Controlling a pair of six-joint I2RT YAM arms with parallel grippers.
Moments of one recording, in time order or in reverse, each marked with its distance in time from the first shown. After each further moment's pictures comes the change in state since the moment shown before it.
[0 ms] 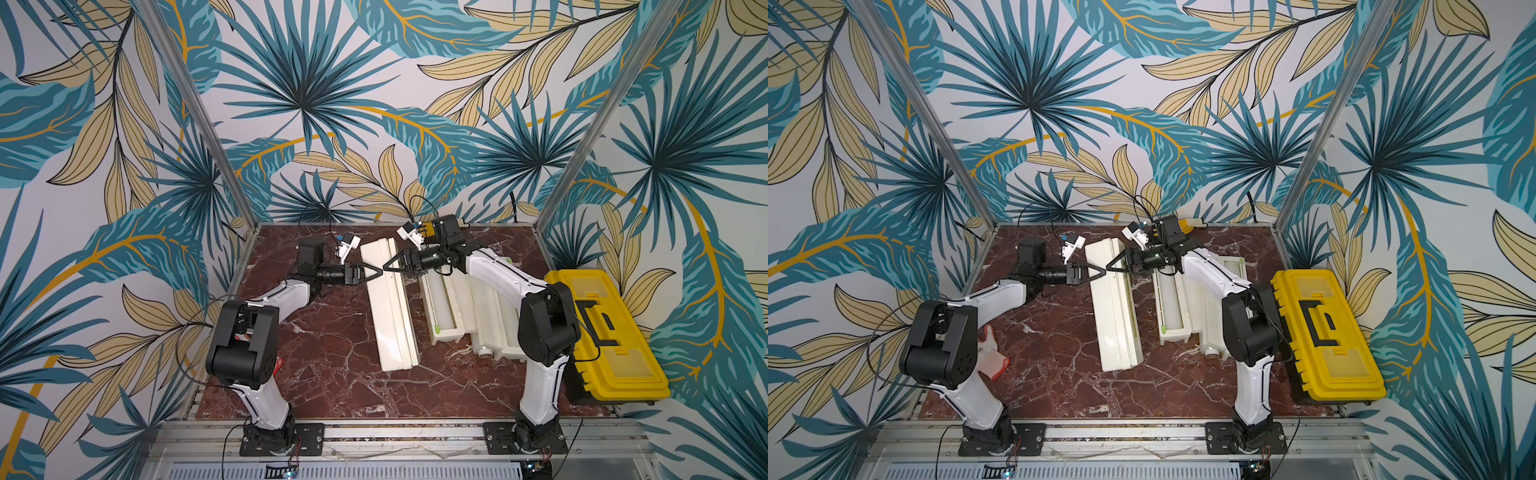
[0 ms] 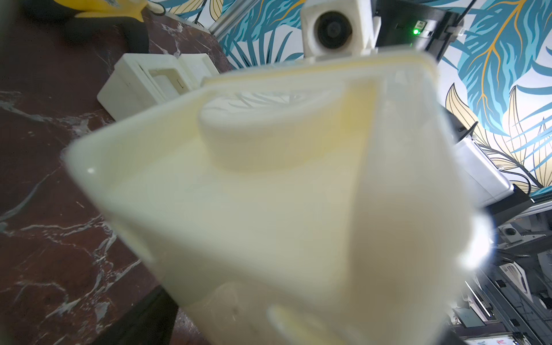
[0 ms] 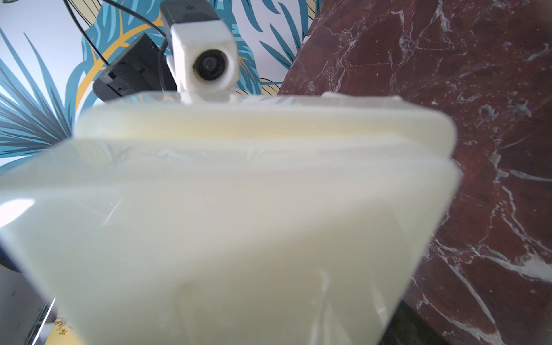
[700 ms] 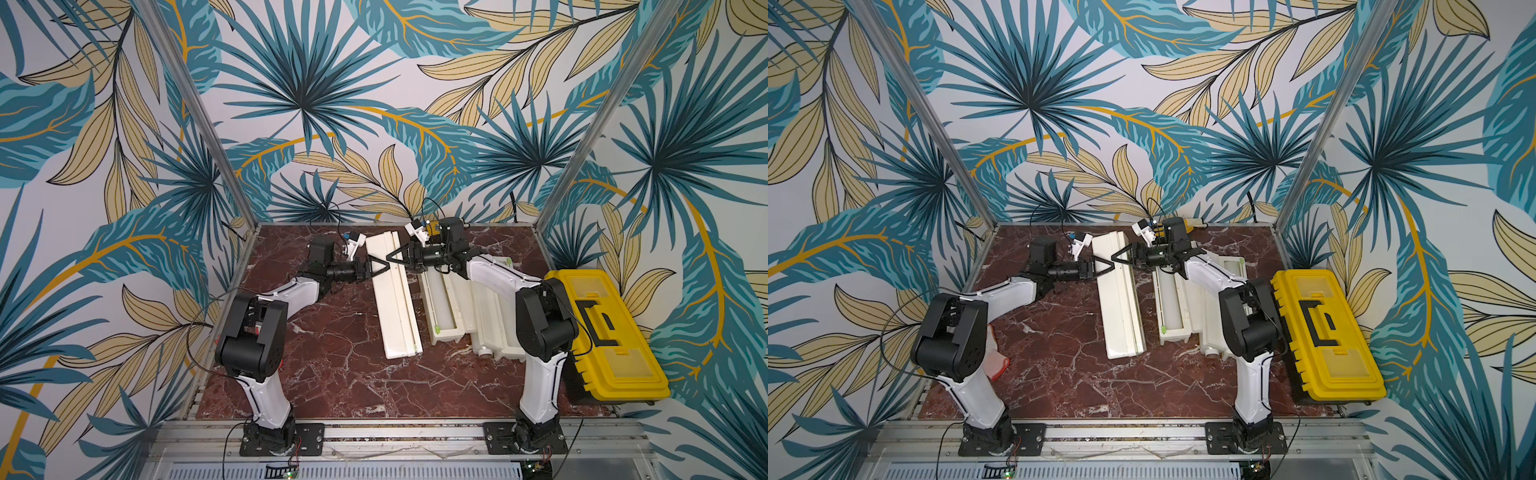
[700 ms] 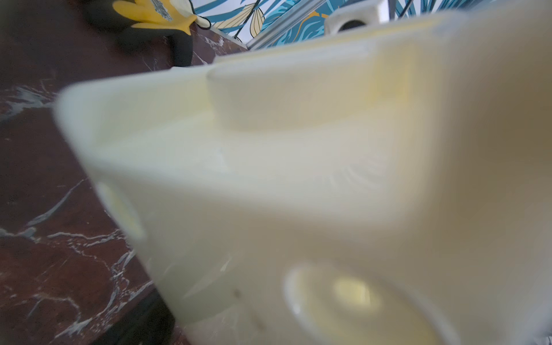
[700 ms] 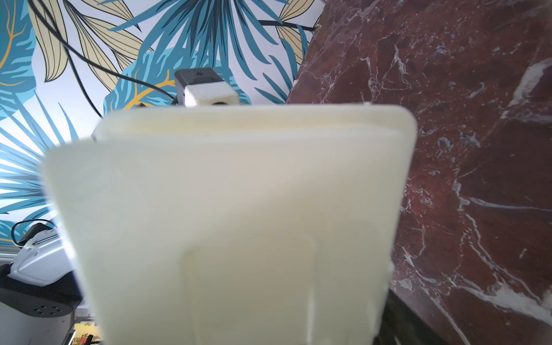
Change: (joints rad) left arm -0.067 0.062 0.038 0.035 -0.208 -0.125; right arm -0.039 0.029 -0.113 0.347 0.026 0.254
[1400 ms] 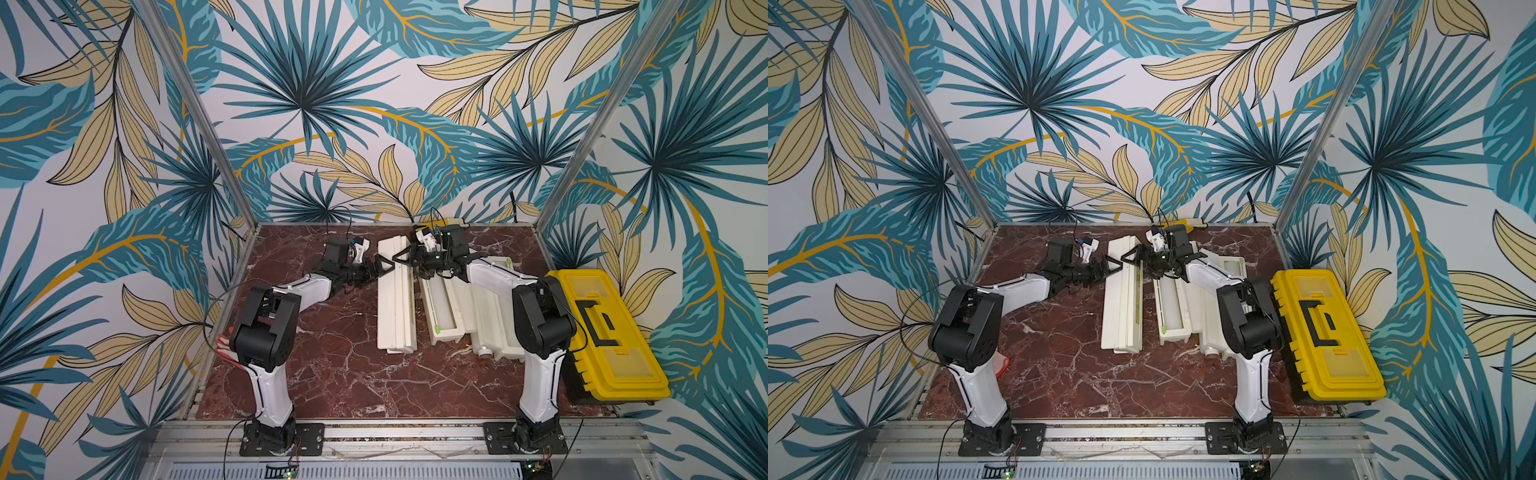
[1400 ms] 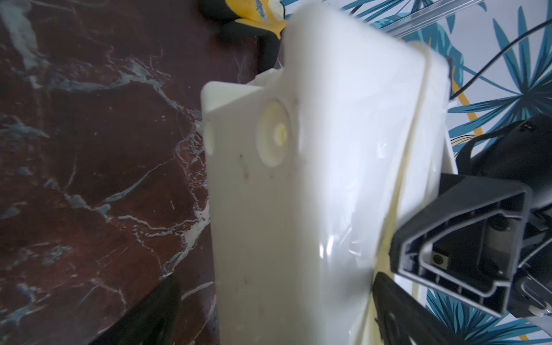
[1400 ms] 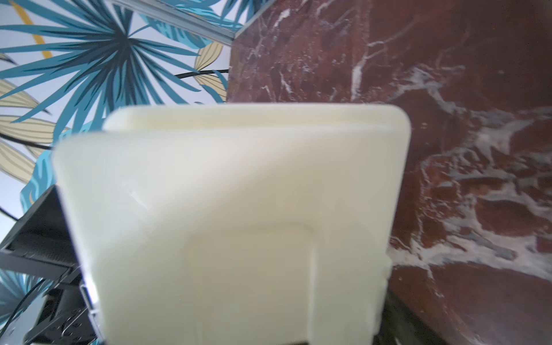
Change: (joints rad) left arm -0.068 0.123 0.084 -0.126 -0.264 -0.083; right arm -0.017 0.036 -0.053 -0.031 0.270 0.146
